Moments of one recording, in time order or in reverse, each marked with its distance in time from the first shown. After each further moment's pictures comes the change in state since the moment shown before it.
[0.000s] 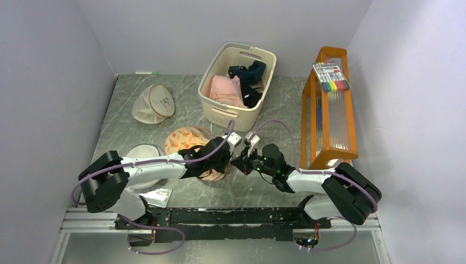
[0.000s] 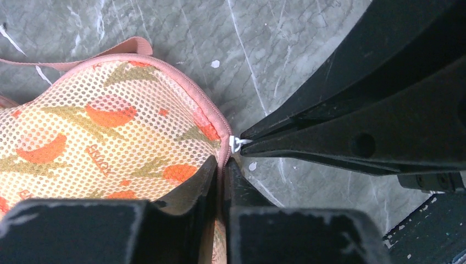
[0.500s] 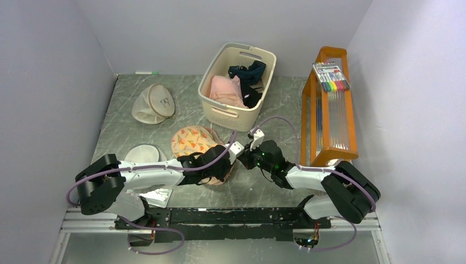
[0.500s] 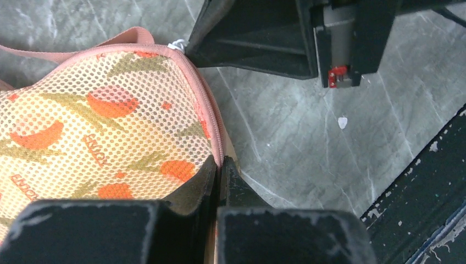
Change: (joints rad) left arm -0.074 -0.042 -0.059 0.039 0.040 0.031; right arm -0.034 0.012 0.051 -0.136 0.199 0.060
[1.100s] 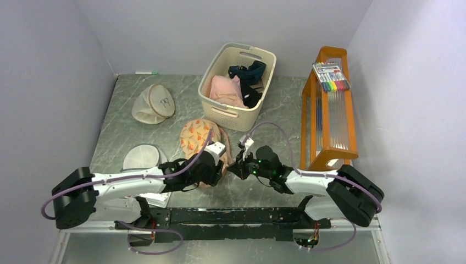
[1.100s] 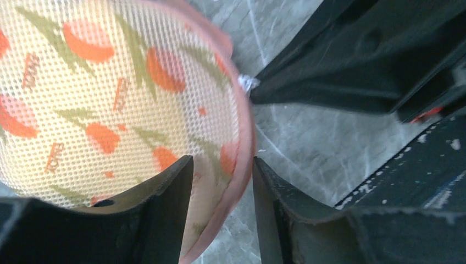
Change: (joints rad) left arm 0.004 -0.207 -0.163 -0.067 -0.077 -0.202; right arm 0.115 -0.052 -0.010 -0.030 -0.142 -0.012
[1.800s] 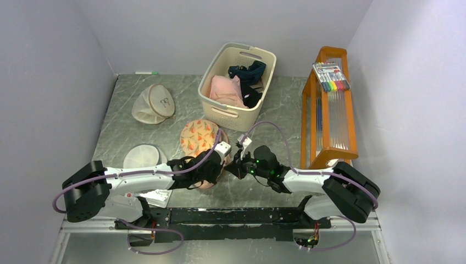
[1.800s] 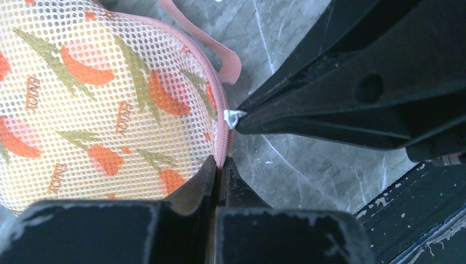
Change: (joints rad) left arm -0.002 0.084 0.058 0.000 -0.012 0.042; right arm 0.036 0.047 0.011 0.082 -0.007 0.022
